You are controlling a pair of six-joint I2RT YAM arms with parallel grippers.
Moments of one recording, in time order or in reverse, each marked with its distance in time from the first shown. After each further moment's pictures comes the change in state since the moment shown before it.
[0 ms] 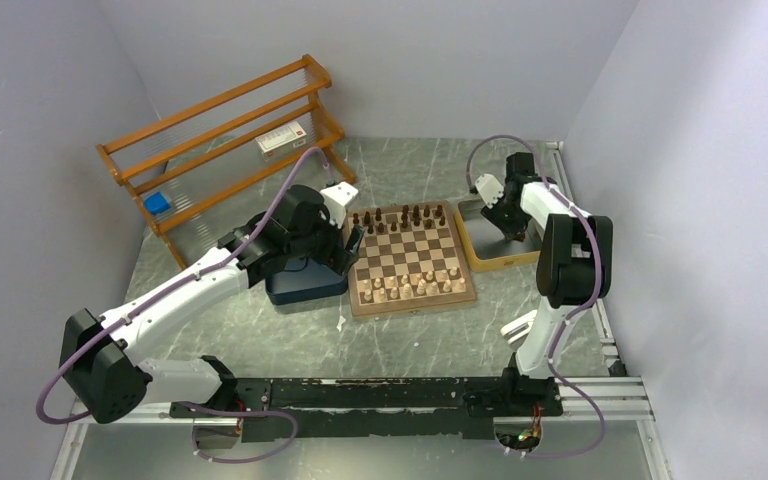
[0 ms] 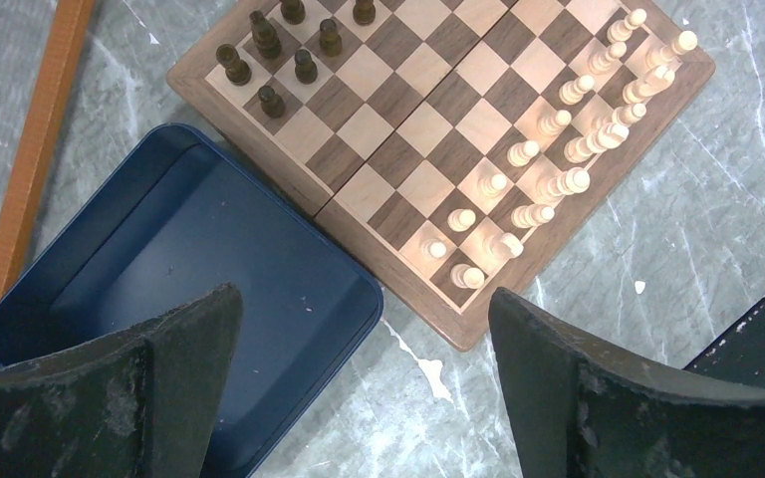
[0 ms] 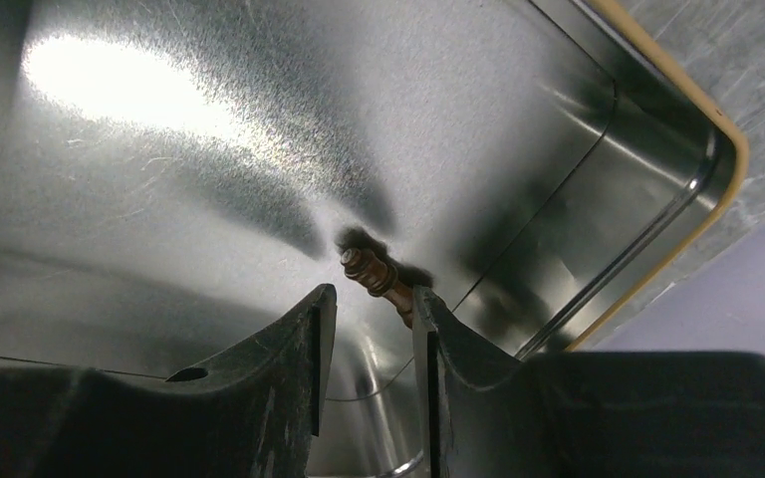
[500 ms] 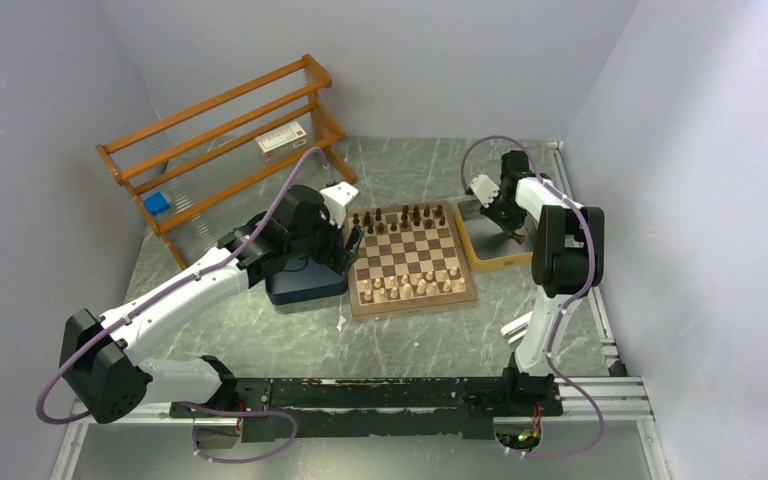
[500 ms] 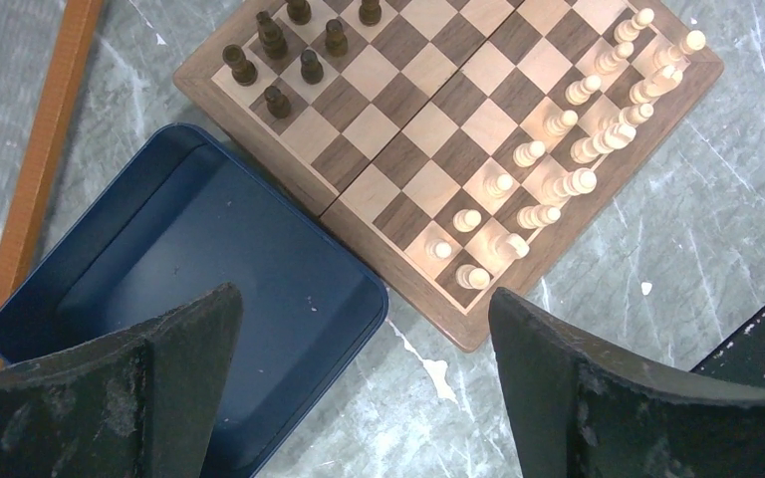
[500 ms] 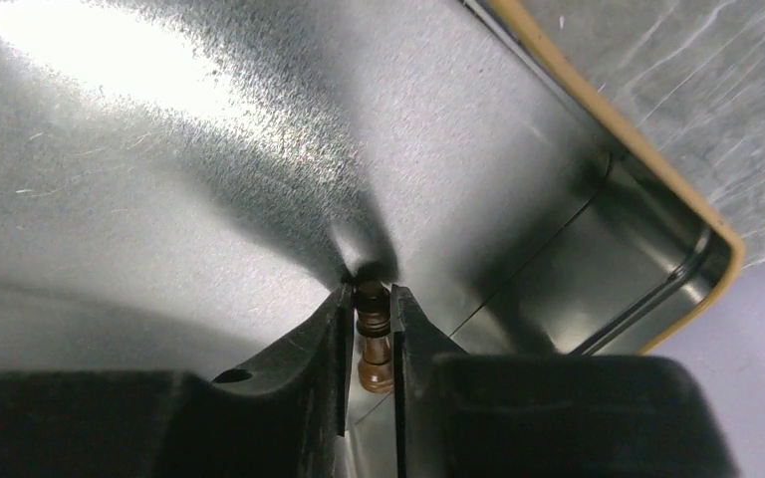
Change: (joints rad) left arm 0.000 0.000 0.000 0.000 -0.007 0.006; right arm 0.011 0.095 0.069 -0.014 0.007 -0.079
